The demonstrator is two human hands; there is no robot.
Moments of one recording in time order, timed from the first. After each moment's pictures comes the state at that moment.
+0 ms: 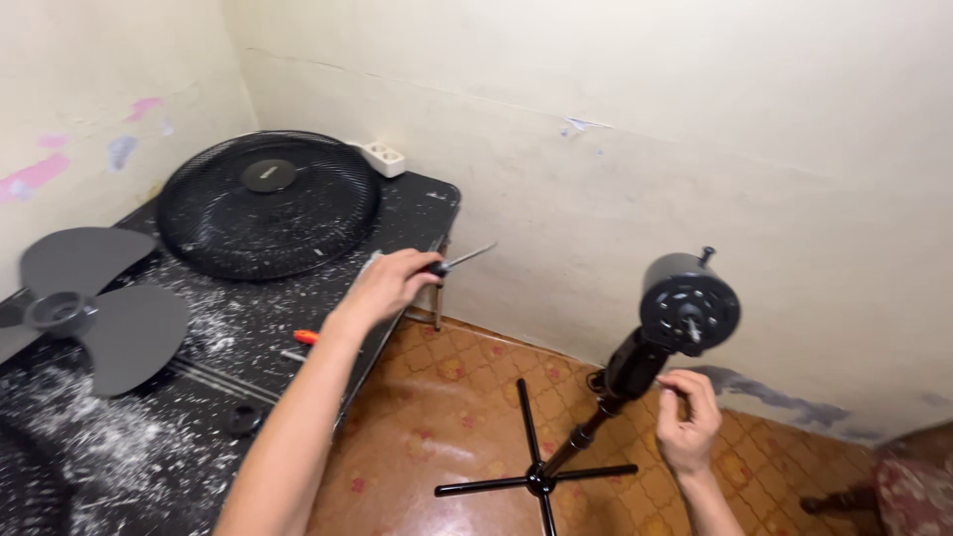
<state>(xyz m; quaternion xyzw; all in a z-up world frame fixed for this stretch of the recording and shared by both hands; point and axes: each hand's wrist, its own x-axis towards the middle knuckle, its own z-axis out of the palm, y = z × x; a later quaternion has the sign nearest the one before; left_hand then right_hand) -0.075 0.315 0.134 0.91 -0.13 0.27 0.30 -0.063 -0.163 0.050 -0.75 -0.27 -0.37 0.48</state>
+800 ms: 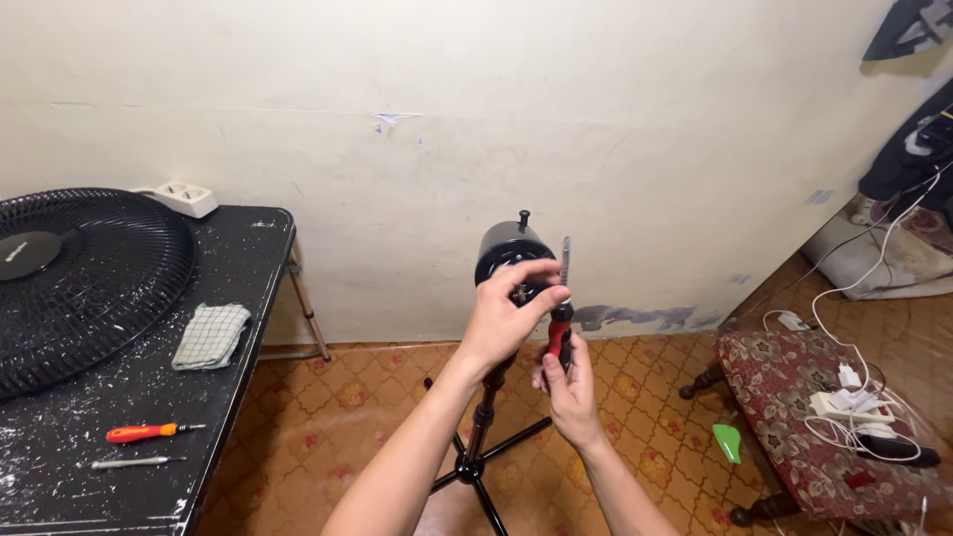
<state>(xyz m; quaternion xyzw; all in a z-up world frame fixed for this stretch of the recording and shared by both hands) -0.064 -0.033 0.203 0.69 -0.27 0.18 0.65 -0.091 -0.193 0.054 -0.63 -0.21 -0.16 0.73</state>
